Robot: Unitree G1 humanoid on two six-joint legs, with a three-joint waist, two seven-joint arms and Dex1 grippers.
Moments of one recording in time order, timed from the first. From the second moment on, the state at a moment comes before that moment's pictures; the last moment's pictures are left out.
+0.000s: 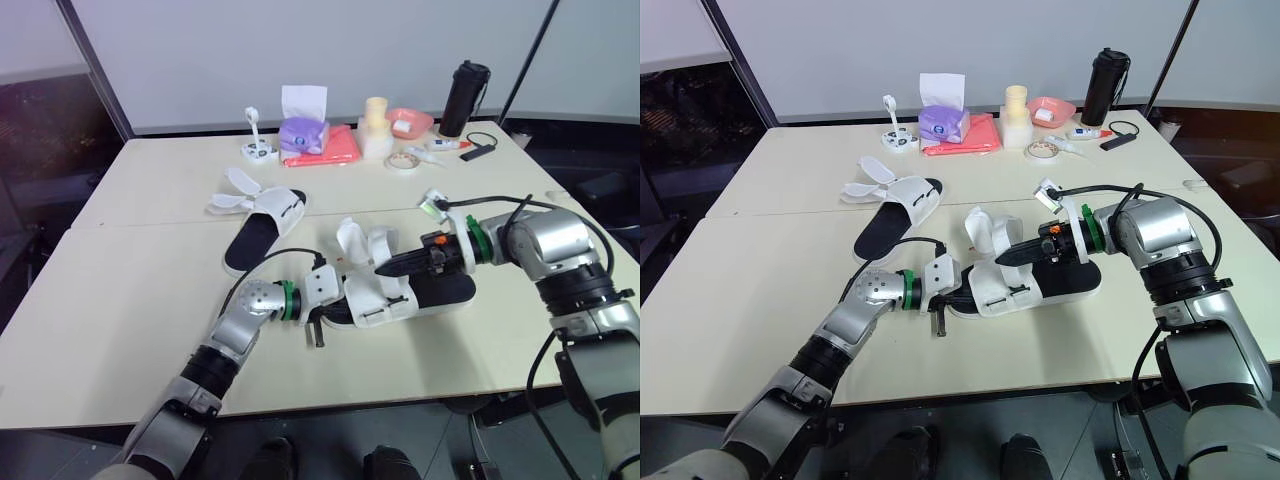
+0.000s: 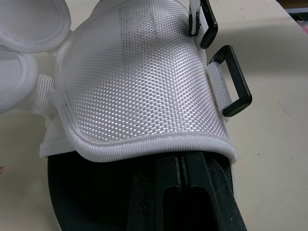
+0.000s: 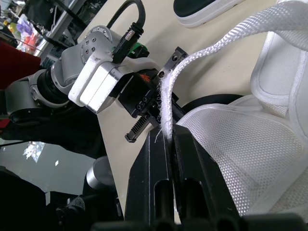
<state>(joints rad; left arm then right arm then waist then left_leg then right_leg) -0.60 0.24 -0.35 0.36 -0.02 0.01 -1.01 -0.96 -0.76 0.27 0.34 0.48 1.07 1.42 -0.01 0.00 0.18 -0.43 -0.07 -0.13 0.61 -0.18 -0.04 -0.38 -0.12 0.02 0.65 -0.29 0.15</state>
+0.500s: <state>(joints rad) -0.59 0.24 -0.36 0.36 -0.02 0.01 -1.00 -1.04 -0.71 0.36 0.54 0.34 0.89 1.50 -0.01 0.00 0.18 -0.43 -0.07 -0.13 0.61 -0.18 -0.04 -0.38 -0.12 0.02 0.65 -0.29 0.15</state>
